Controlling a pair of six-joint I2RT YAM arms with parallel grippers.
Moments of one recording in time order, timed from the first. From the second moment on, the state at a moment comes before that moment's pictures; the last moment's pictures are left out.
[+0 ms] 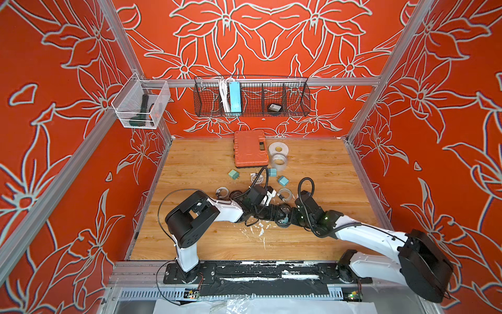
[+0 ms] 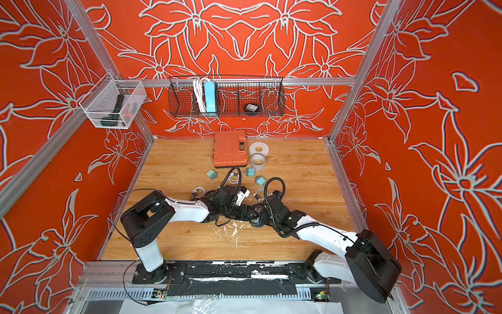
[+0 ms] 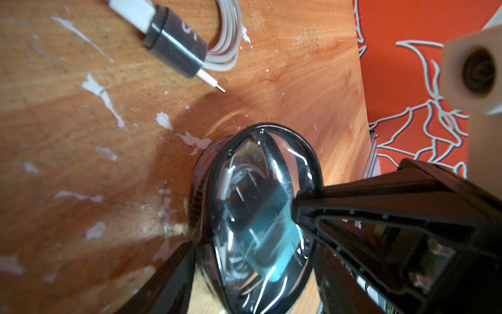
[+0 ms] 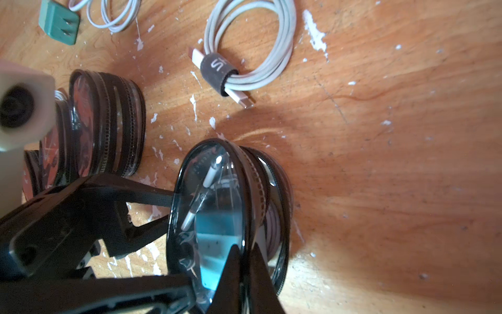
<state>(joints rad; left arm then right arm) -0.77 1.80 0.80 0.26 0.52 -0.73 0.77 1.18 0.50 -0.26 0.02 0.92</state>
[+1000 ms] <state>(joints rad) -0.77 1.86 0.84 0.30 0.57 -0.73 0.77 1.23 0.49 -0.32 0.07 0.89</state>
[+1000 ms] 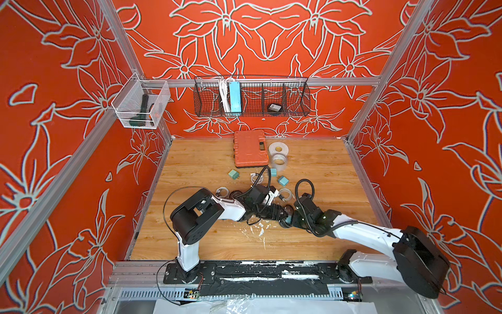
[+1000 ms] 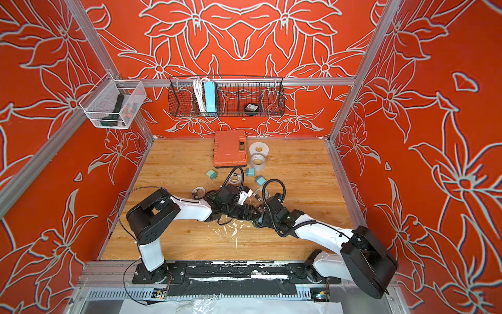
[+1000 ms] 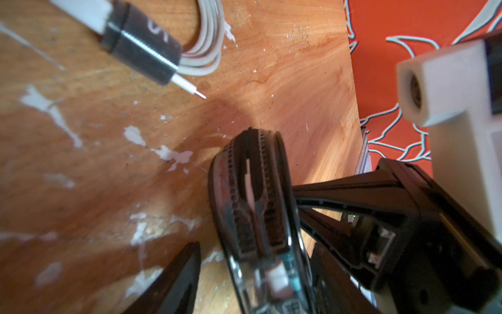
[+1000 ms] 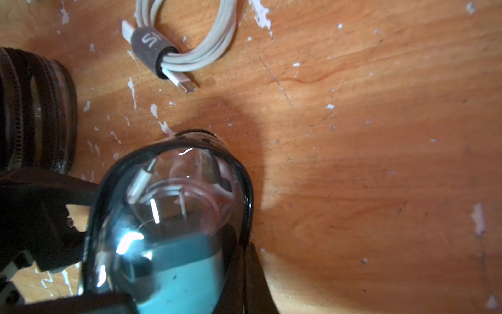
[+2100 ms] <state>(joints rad) -0.76 1.97 1.03 0.14 0.62 -0.65 0.77 1.23 0.50 -0.32 0.08 0.87</state>
